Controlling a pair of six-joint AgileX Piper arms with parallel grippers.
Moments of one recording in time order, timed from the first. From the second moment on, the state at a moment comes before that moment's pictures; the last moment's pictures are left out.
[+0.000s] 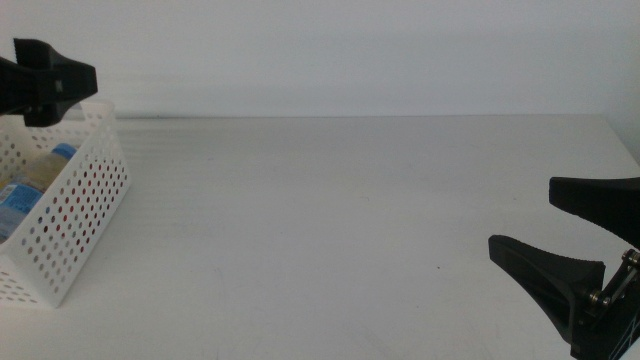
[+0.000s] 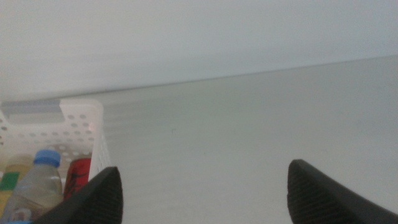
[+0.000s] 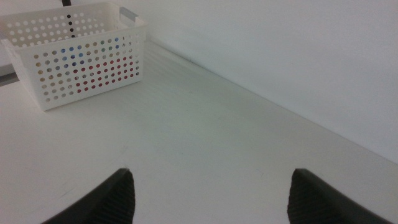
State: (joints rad) left arm -0.01 0.99 -1.01 -0.40 0.60 0.37; right arm 0.68 0.69 -0.53 0.06 0.15 -0.14
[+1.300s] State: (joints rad) left arm -0.01 0.96 -1.00 -0.30 0.44 0.20; right arm 0.67 0.69 -0.53 0.01 0.15 -0.14
